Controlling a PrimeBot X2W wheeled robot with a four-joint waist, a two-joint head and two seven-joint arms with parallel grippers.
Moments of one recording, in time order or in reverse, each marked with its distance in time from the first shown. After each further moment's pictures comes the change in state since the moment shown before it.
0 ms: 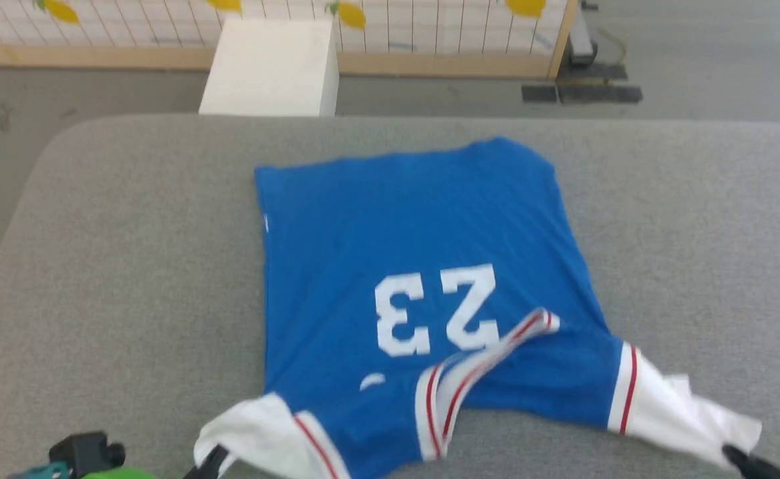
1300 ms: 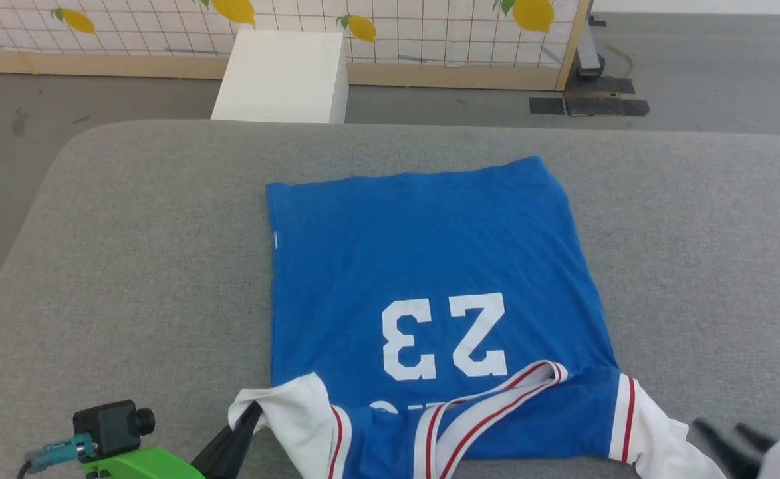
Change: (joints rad) left arm -0.035 0.010 -0.054 -0.164 0.102 -0.001 -0.026; right arm -0.101 0.017 0.074 0.168 -0.069 0.000 -0.090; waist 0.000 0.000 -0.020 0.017
